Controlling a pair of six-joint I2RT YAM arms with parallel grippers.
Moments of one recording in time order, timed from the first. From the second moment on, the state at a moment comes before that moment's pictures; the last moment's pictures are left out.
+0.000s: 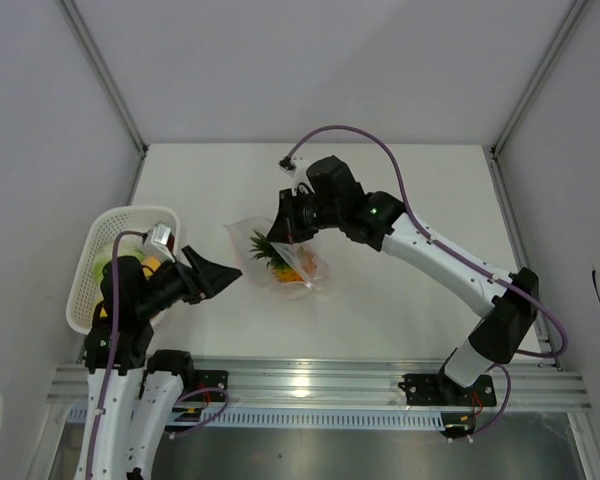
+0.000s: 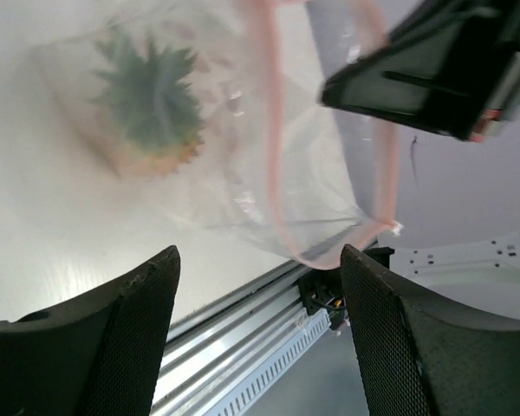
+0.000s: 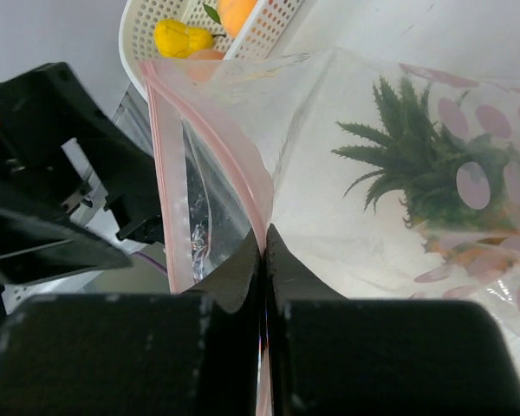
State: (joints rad) left arm -0.04 0.42 0.75 -0.65 0.67 -0.70; right arm 0.88 1.63 1.63 -0.53 -0.33 0.52
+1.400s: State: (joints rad) left arm -0.18 0.55 0.76 -0.29 0.84 -0.79; right arm 1.00 1.37 1.79 -0.75 0.10 0.37
